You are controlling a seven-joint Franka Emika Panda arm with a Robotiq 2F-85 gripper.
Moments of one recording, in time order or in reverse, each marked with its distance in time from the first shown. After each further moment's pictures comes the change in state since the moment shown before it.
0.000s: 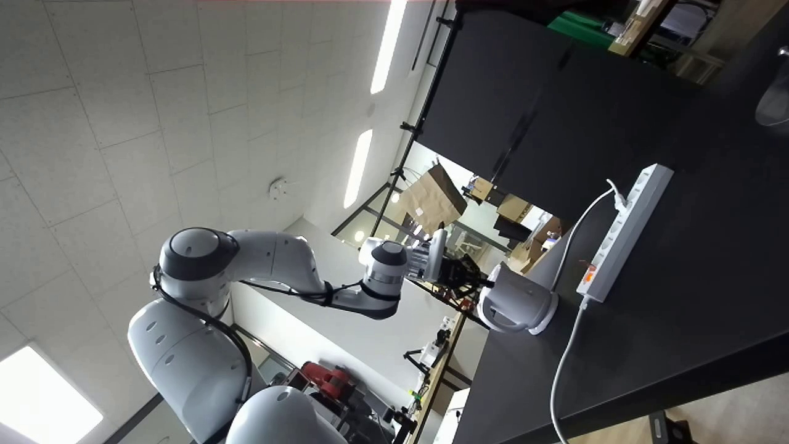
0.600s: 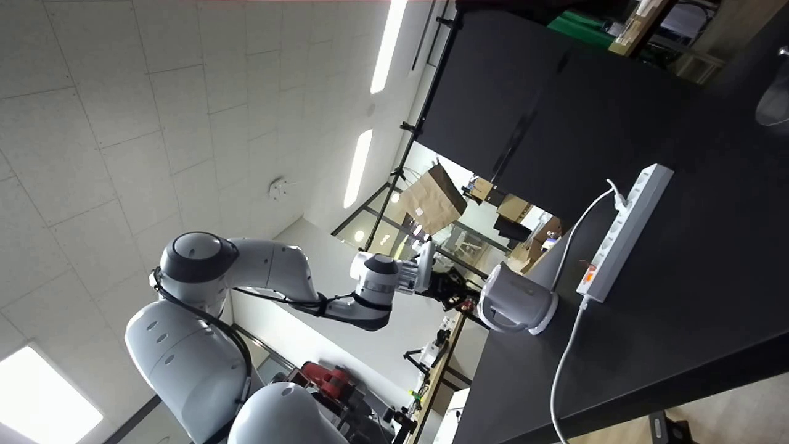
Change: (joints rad) arm 0.061 -0.015 0.044 0.002 -0.055 0.004 -0.008
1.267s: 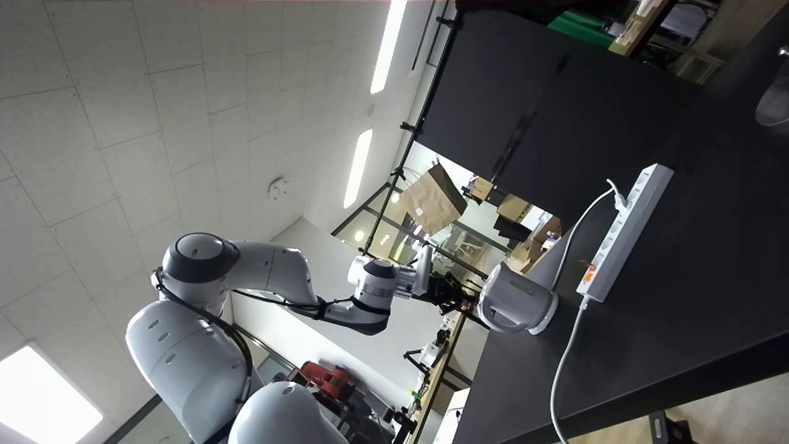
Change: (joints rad) arm 0.012 0.004 0.020 0.000 -0.004 0.039 -0.032
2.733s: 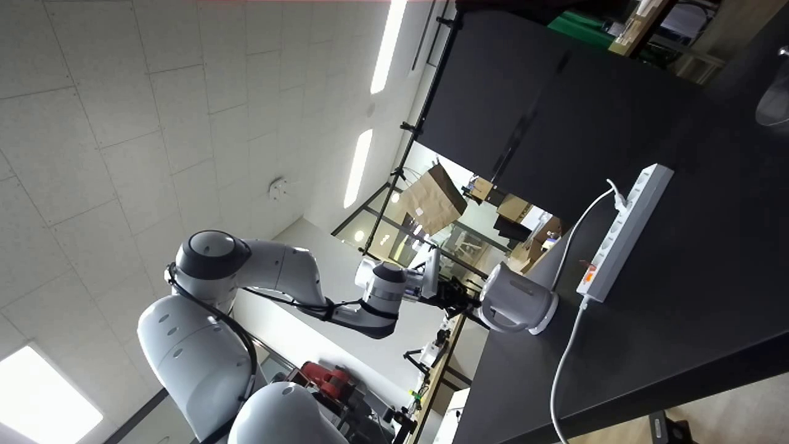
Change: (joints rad) arm -0.006 0.058 0.000 0.002 0.003 0.087 -0.052
